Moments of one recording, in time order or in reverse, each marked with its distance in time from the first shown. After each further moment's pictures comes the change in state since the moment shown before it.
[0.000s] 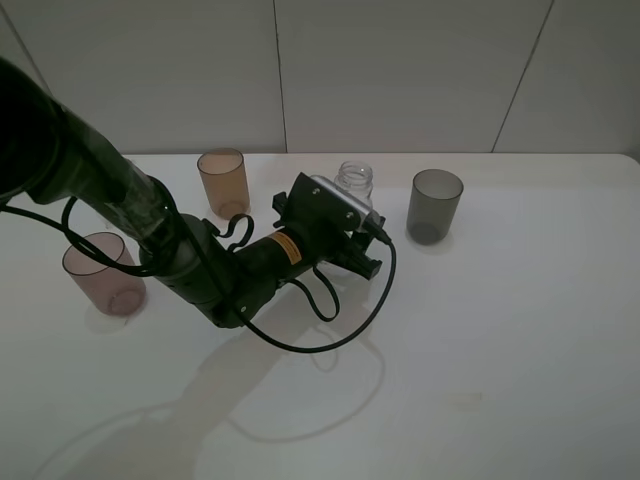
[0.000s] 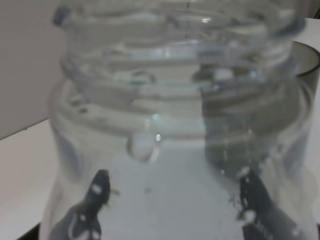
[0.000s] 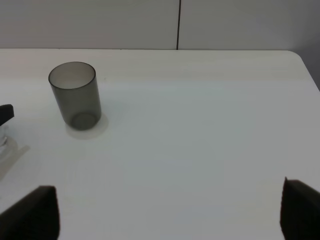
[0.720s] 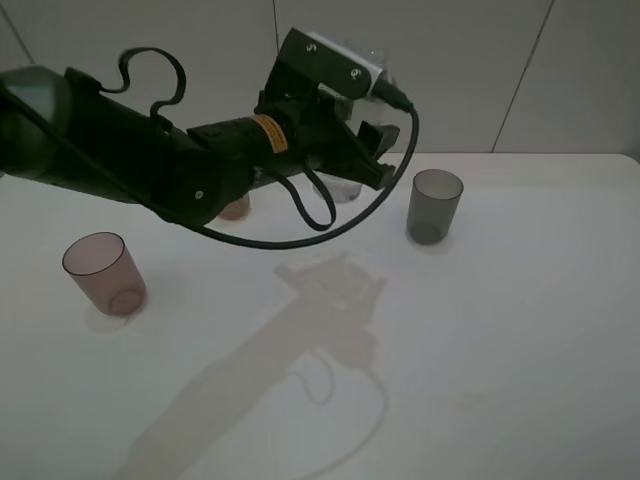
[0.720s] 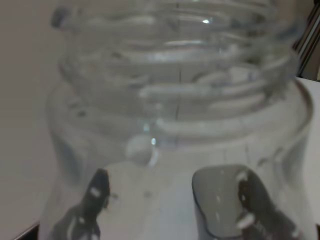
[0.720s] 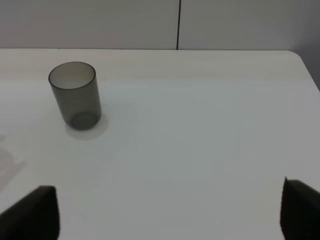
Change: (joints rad) left arm 0.004 -0.478 -0.003 0.046 0.520 -0.002; right arm 0.000 0.000 0.000 0.000 0.000 0.000
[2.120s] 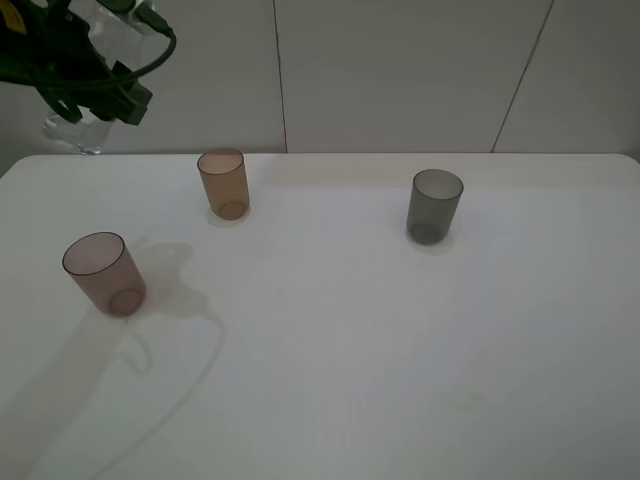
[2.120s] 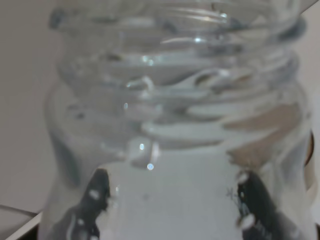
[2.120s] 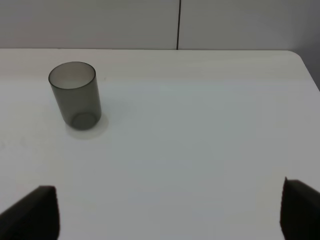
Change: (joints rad) left arm 0.508 -0.378 0.000 0.288 0.781 0.113; right arm 0.000 0.000 0.000 0.000 0.000 0.000
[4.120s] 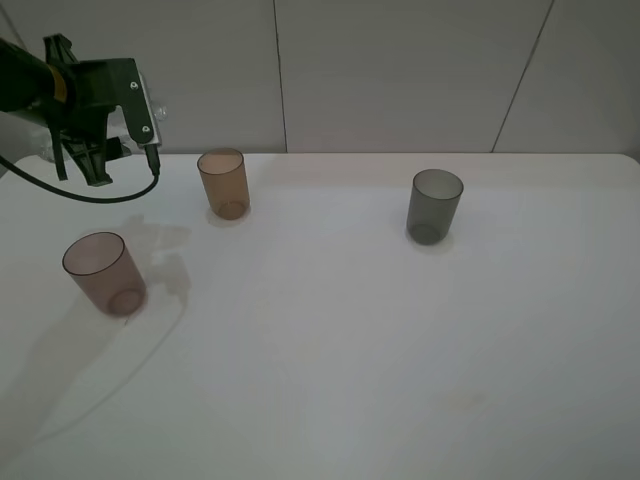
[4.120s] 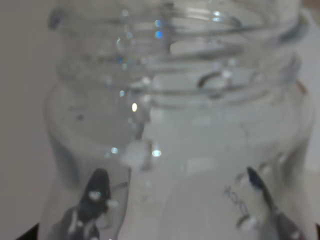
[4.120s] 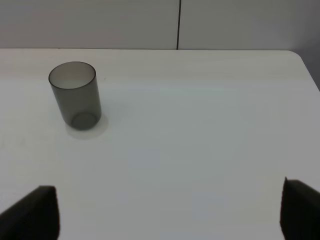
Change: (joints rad) left arm 0.078 0.241 -0.050 0.391 -0.008 0.329; right arm 0.000 0.000 0.000 0.000 0.000 0.000
